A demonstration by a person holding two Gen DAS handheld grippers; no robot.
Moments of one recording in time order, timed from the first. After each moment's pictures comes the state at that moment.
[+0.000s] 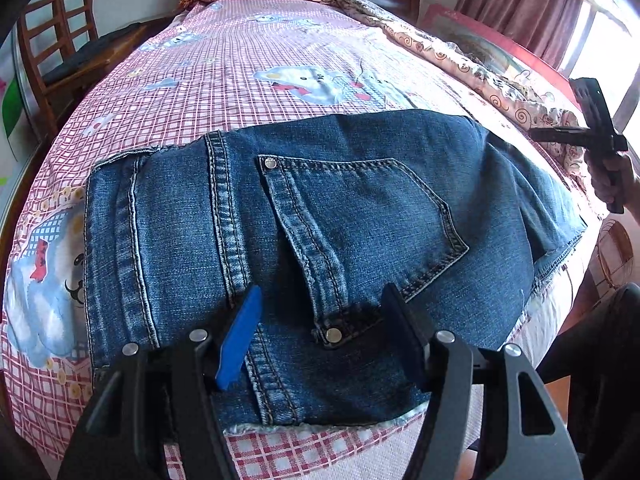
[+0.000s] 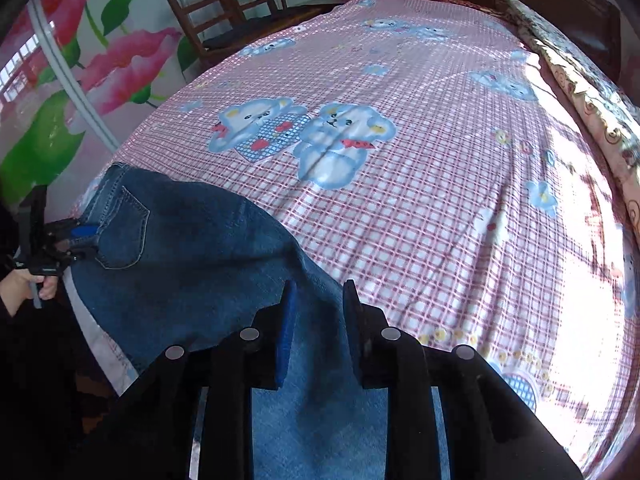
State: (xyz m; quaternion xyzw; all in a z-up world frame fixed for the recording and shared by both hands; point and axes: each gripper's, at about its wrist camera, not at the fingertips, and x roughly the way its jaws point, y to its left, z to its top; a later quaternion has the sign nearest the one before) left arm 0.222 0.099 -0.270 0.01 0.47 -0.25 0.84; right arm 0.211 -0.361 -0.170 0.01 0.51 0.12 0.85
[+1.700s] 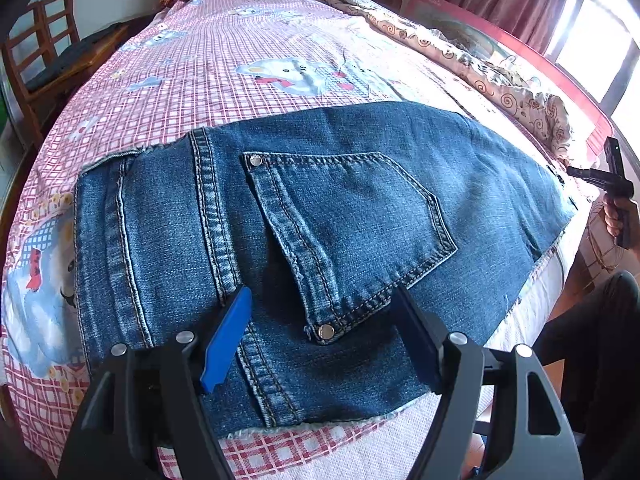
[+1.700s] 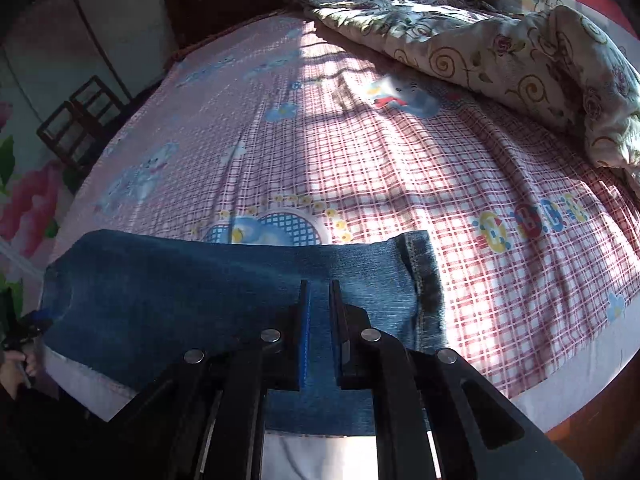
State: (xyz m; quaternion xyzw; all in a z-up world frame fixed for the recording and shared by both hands) left arm 0.222 0.095 -0.262 0.04 0.48 -0.27 0.83; right arm 0.086 -0.457 -0.179 0.12 0.48 -0.01 0.87
